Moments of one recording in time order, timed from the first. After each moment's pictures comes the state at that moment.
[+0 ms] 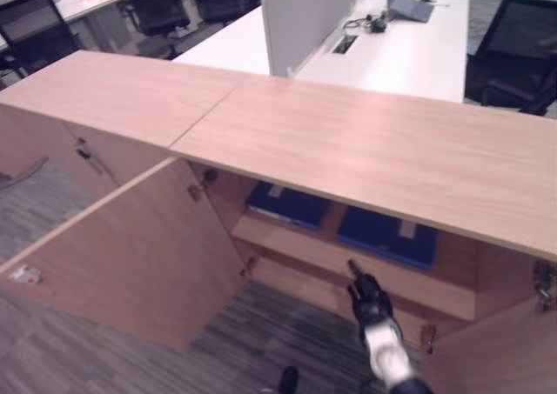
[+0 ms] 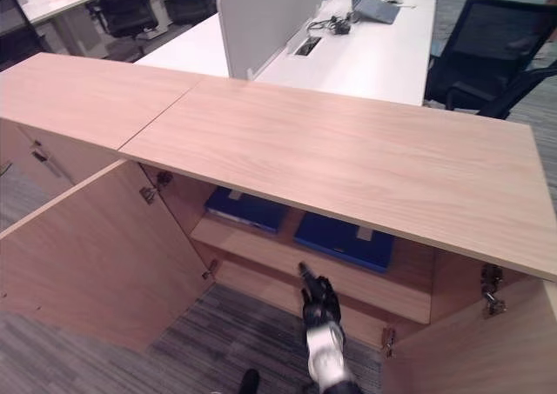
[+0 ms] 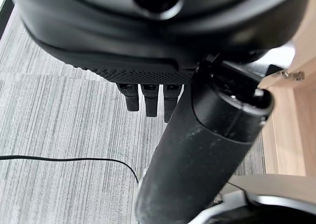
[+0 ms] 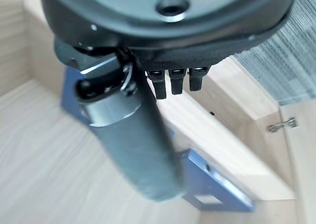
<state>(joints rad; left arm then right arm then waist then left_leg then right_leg) 0.12 0.22 -0.35 1.16 -0.08 0.03 0.13 0.19 -0.12 0.34 0.29 1.10 -0.19 -0.27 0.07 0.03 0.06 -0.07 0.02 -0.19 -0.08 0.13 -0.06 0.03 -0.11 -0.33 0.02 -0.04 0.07</state>
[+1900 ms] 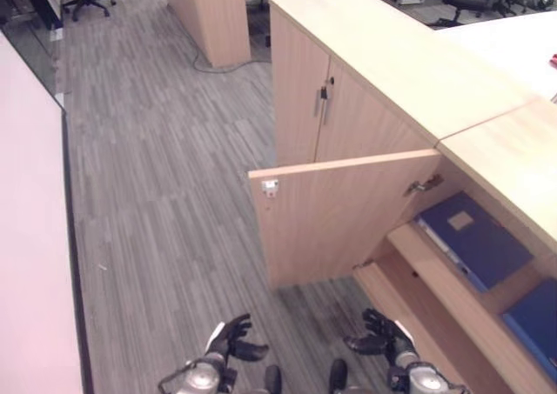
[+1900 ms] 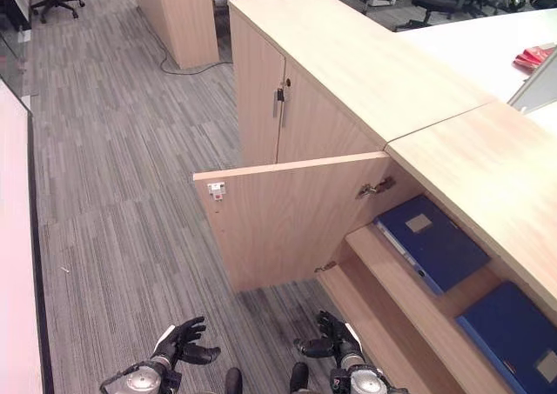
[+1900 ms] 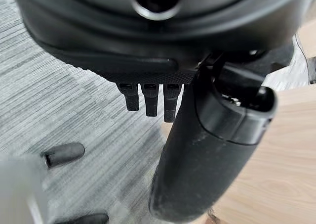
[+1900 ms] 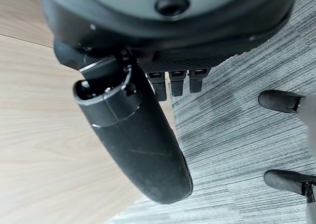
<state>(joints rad) 0.09 0.37 -0.25 0.76 -0.20 -0.10 -0.06 0.10 -0.31 0.23 0.63 0.36 -0.06 -0.01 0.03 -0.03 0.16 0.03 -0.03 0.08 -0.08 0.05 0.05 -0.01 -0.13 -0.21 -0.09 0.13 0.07</state>
